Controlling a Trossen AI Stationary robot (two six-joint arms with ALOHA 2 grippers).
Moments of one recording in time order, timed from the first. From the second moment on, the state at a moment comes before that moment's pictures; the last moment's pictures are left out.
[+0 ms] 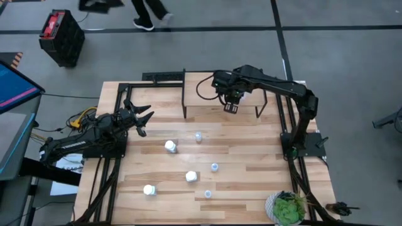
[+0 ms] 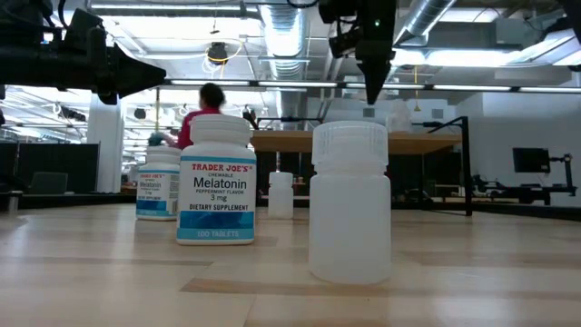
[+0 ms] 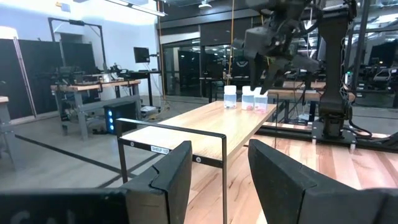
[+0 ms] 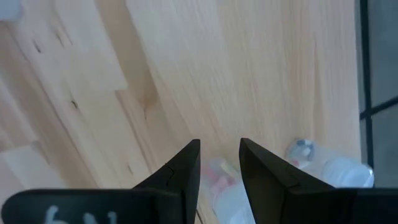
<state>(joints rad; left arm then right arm) 0.32 0.07 0.03 0.19 -0.18 0.04 -0.34 1.82 1.86 -1.42 0.29 -0.08</state>
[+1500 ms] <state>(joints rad) 0.32 0.07 0.03 0.12 -0.19 0.00 -0.30 1.51 1.39 -0.90 0.29 -0.18</state>
